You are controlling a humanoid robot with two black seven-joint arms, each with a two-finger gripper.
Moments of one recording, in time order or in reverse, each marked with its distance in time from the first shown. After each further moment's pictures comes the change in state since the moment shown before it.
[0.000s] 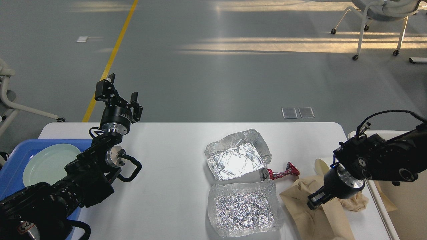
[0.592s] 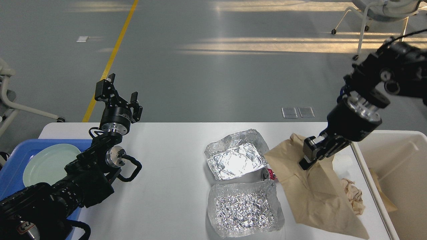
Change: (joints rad) left arm 0.000 0.000 0.000 0.000 0.000 0.000 0.000; right arm 0.585 -0.114 0.078 0.162 0.164 0.546 0.142
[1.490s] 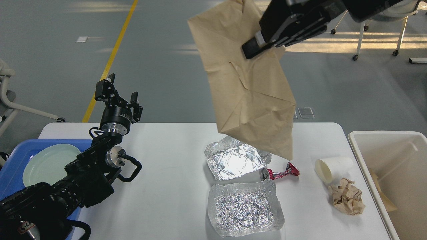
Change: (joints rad) left arm 0.000 0.000 0.000 0.000 0.000 0.000 -0.001; right arm 0.395 -0.070 0.224 -0.064 0.261 0.039 -0.063
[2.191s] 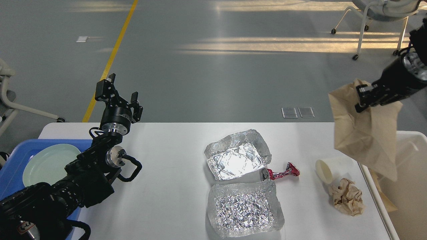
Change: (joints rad) left arm 0.000 0.000 0.000 0.000 0.000 0.000 0.000; right arm -0.737 0.029 -0.254 -0.644 -0.388 -0.105 -0.014
